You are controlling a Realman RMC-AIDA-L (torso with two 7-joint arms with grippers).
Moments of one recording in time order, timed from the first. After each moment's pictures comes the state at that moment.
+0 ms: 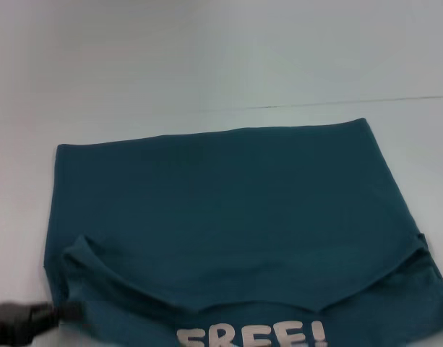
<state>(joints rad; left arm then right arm) -0.31 -2.15 0.41 0.95 2.24 1.87 -1.85 0.24 1.99 -0.31 -0.84 -2.28 -1.82 1.78</state>
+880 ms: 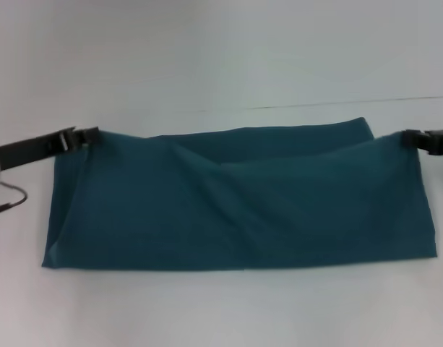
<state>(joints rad) -0.72 -2.09 0.37 0.68 2.21 1.23 -2.01 0.64 1.92 -0.34 -0.62 -2.28 -1.25 1.80</state>
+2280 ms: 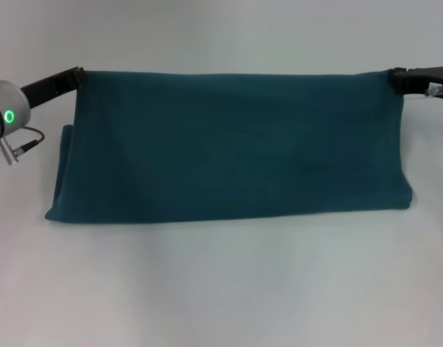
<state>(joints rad) -0.88 -2.11 0.45 0.54 2.06 0.67 -1.91 0.82 1.95 -0.47 -0.45 -2.15 -0.66 1.66</state>
